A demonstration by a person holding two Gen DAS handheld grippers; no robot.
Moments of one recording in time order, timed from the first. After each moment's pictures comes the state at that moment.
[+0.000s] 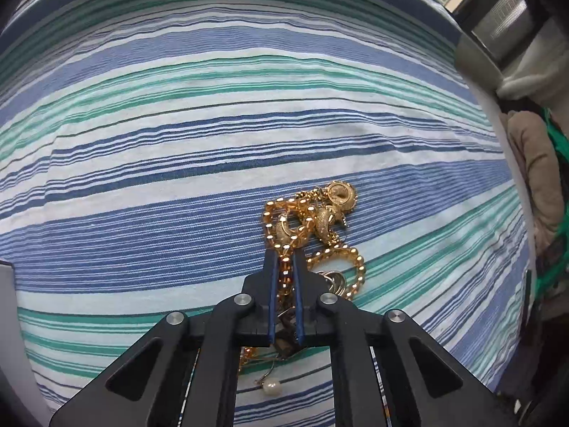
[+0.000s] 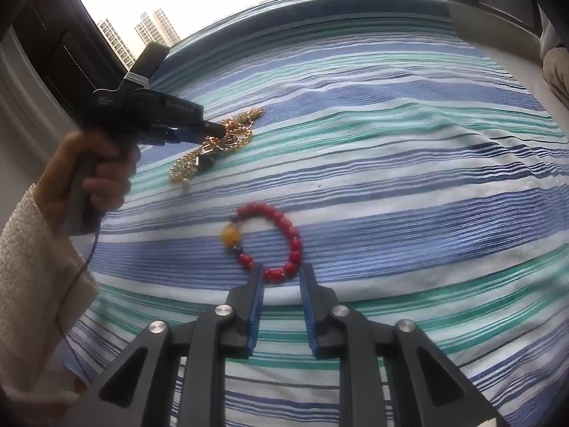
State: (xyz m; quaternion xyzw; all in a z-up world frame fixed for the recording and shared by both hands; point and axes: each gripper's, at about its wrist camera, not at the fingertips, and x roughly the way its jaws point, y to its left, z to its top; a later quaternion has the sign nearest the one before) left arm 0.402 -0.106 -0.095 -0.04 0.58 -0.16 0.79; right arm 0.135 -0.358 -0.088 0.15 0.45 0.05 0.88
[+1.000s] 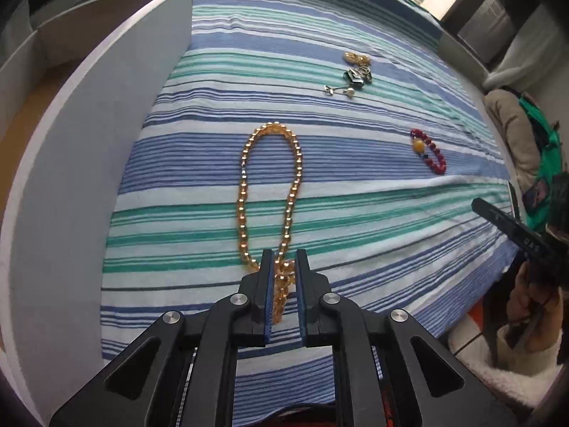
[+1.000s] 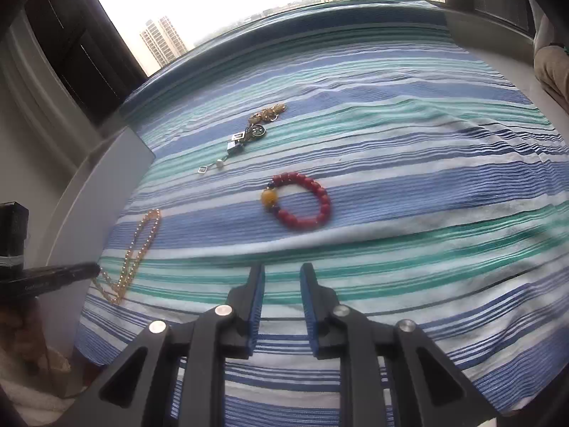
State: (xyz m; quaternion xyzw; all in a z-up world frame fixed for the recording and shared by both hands) left arm 0.133 0.035 -0.076 -0.06 0.56 -0.13 0.82; right arm 0.080 -0.327 -0.080 0.14 0.44 0.06 0.88
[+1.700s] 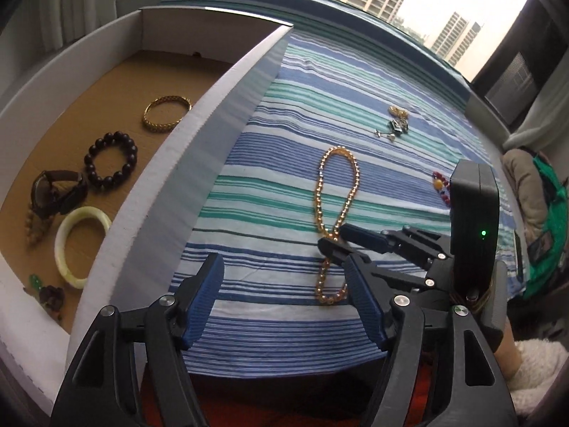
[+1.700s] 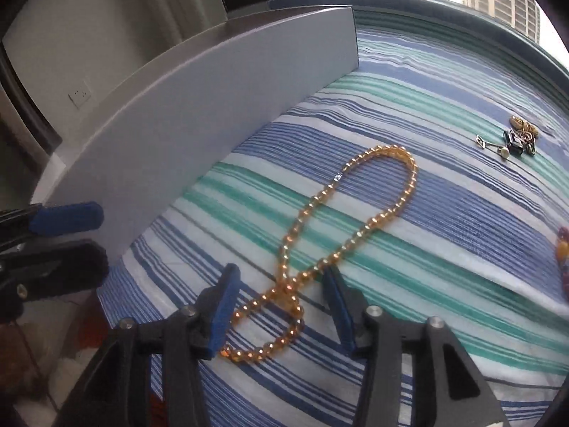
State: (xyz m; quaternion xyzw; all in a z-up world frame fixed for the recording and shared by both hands) left arm 0.066 0.105 -0.052 -0.13 0.50 -0.05 0.86; right arm 0.110 -0.060 -0.117 -0.05 0.47 0.26 0.84
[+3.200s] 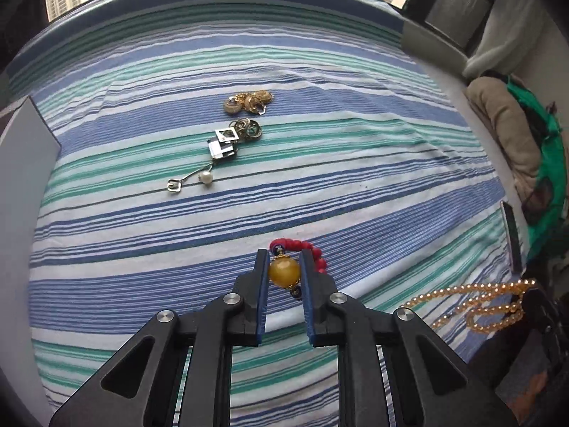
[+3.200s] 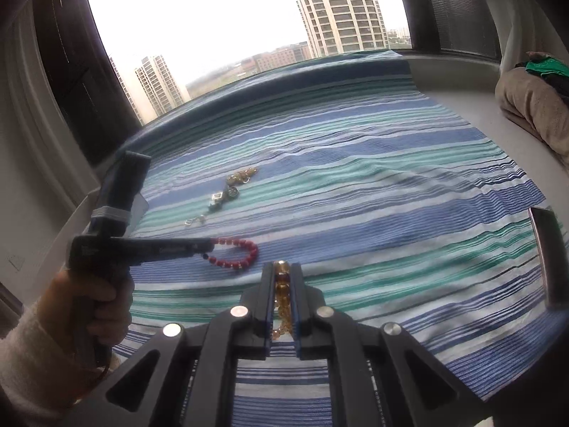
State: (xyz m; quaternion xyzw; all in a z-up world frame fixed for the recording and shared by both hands) left arm 0.212 -0.126 -0.048 -0.02 0.52 -0.17 0.83; right arm 0.027 -0.384 -0.022 0.14 0.34 0.02 0.93
